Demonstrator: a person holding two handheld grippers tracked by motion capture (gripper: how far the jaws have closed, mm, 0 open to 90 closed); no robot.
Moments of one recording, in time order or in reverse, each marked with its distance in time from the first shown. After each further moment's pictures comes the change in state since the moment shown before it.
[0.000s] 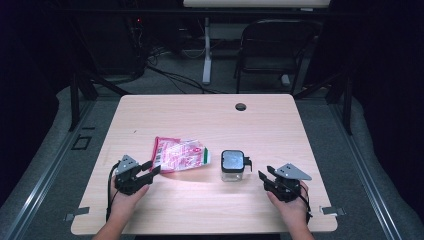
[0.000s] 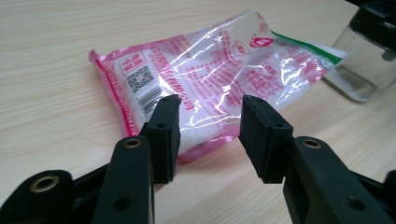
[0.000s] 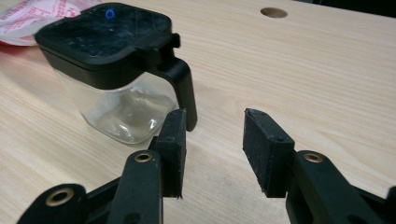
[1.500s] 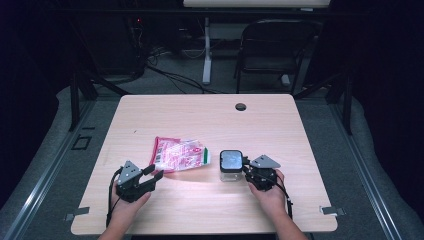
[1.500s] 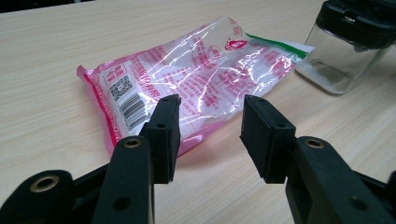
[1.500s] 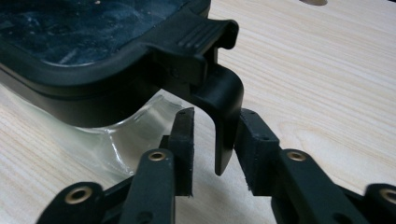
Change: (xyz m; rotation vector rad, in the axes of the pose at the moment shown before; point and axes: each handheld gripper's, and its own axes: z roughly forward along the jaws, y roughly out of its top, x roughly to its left) left arm -0.020 -0.005 -0.013 -0.041 0.018 0.075; right arm 0.028 0.012 0.066 0.083 -0.012 -0.091
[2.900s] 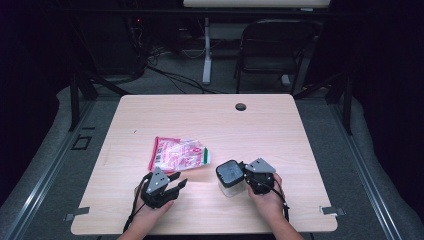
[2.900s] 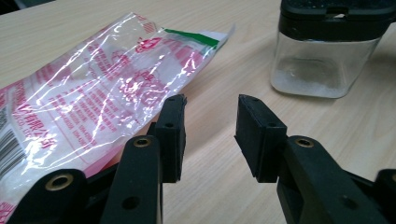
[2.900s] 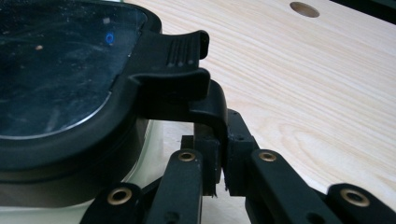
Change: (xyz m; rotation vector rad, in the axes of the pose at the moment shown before) left arm -0.059 0.004 0.032 0.042 -0.116 0.150; right arm 0.019 0.005 -0.014 0.009 -0.043 -0.051
